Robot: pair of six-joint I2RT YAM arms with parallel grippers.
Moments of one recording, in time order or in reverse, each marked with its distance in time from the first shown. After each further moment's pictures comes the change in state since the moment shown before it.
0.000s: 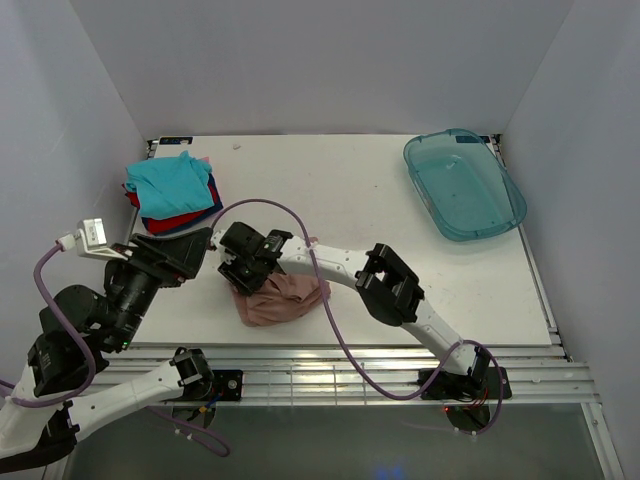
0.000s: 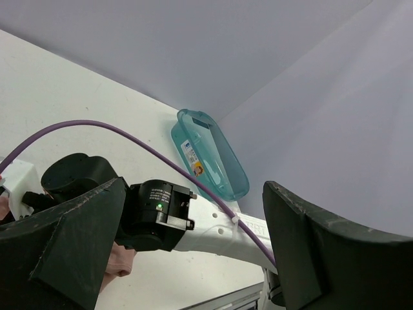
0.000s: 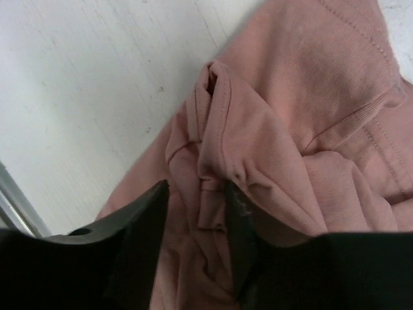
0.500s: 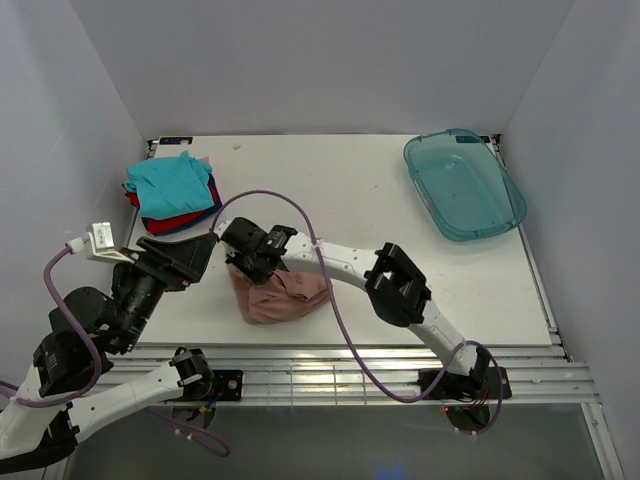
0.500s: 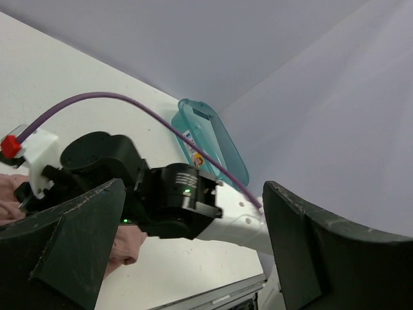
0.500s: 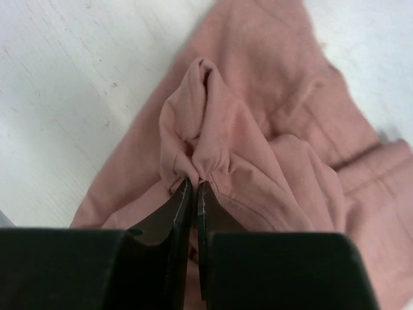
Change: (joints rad) left arm 0.000 -0.033 -0.044 -0.011 0.010 -0.043; right arm -0.003 -0.028 -0.001 -0.033 0.151 -0.003
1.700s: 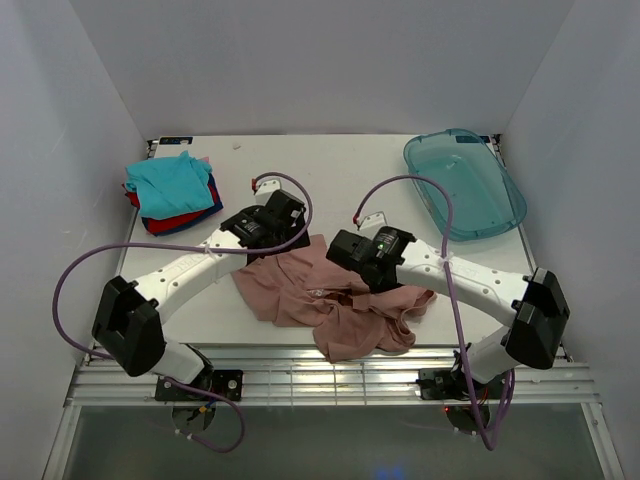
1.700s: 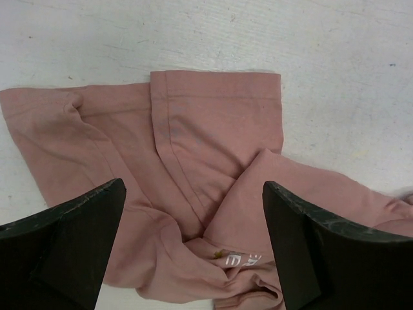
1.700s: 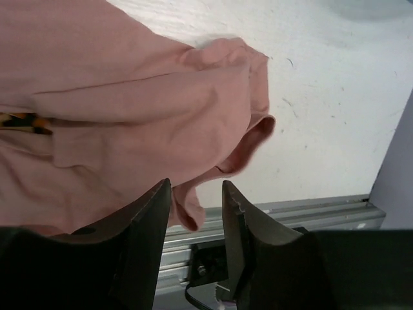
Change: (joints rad) left arm 0.322 1.058 0.089 -0.057 0.256 -0.023; right arm -0.102 -0.853 -0.797 -0.603 0.578 0.654
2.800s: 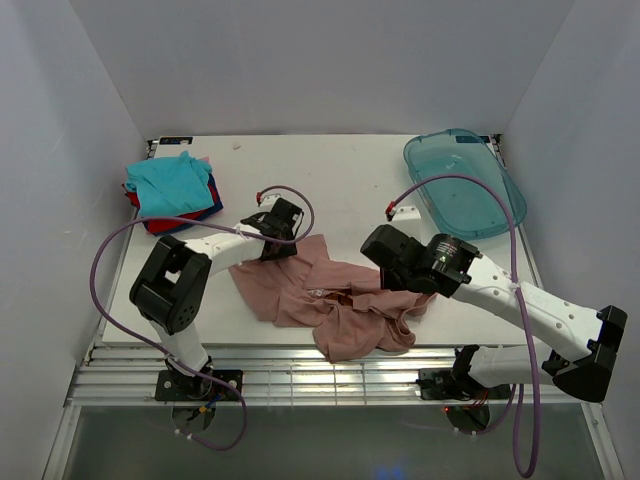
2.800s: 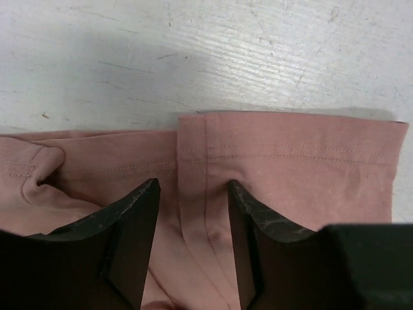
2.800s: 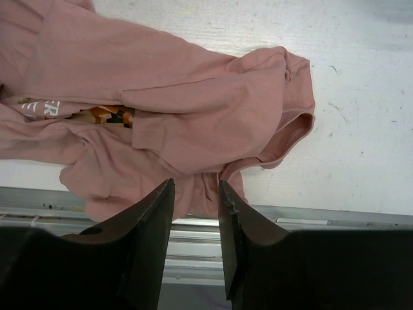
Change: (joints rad) left arm 0.135 0.309 -0.111 0.287 0.060 0.087; right arm 0.001 -0.297 -0.009 0.081 -0.085 0.068
